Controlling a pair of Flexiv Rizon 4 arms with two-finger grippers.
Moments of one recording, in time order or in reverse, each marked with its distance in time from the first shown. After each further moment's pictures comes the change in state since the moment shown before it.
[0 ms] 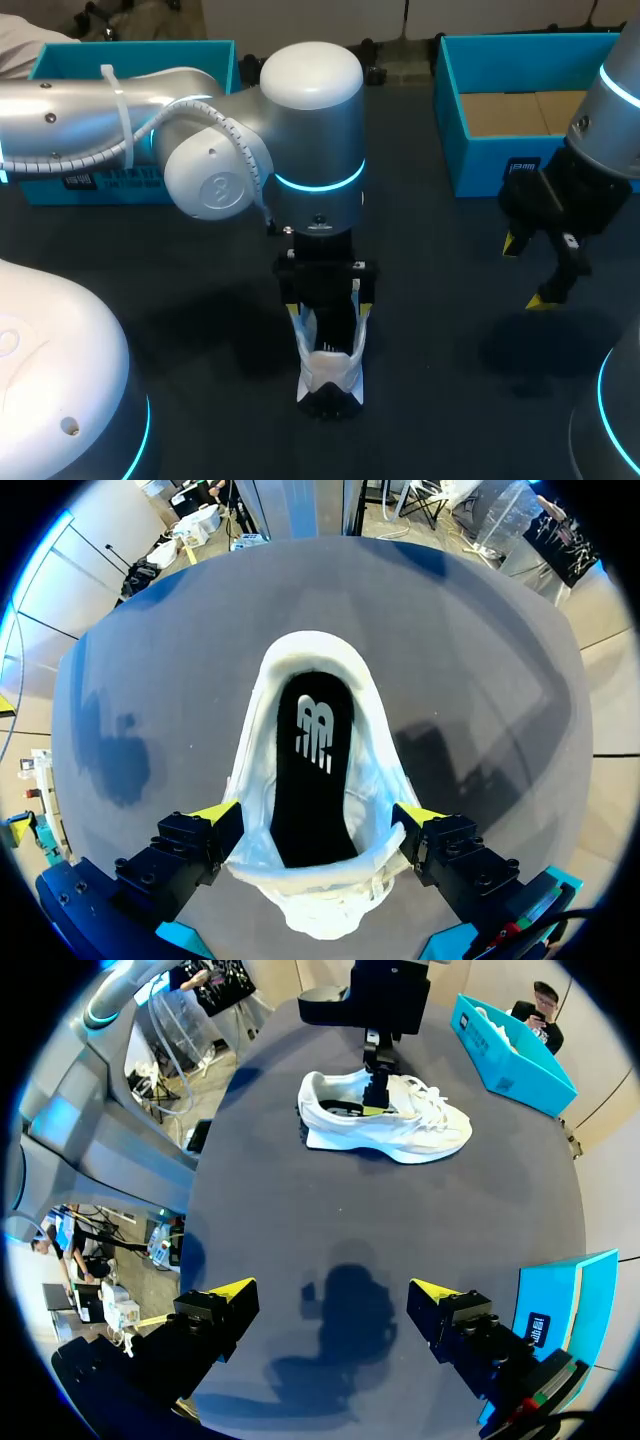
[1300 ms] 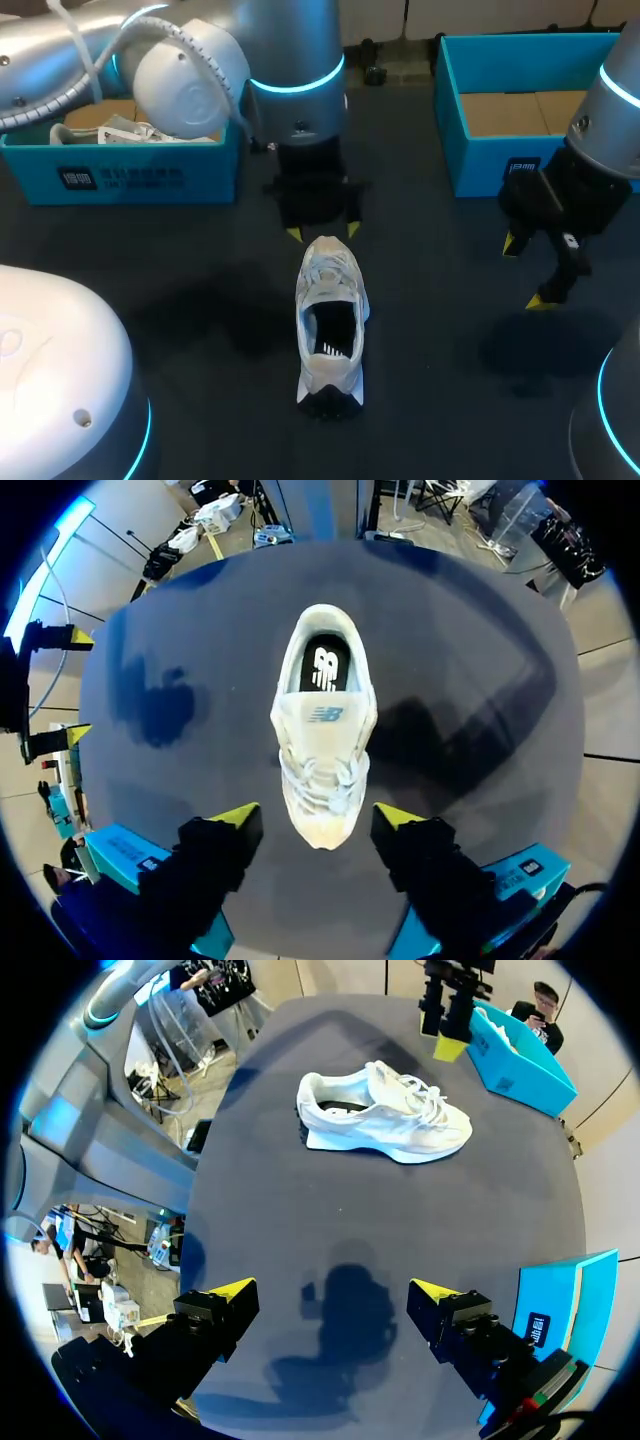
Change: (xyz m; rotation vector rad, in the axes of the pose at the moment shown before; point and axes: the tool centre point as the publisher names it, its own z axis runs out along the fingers) left arm 0.005 0.057 -0.094 -0.051 -0.065 -0.052; right arm 0.000 0.000 0.000 0.000 0.000 0.000
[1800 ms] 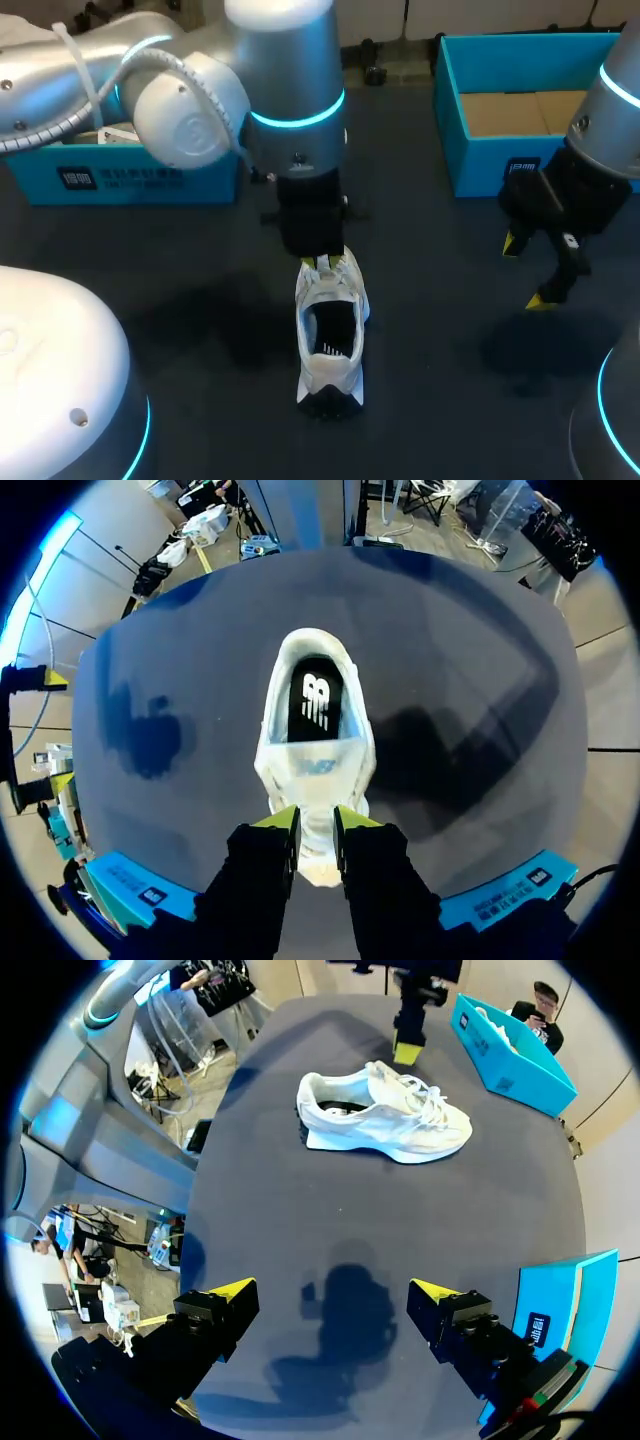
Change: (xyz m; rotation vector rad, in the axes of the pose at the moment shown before) left arm 0.004 -0.035 0.034 0.044 0.016 0.056; right arm 0.000 0.000 0.000 0.000 0.000 0.000
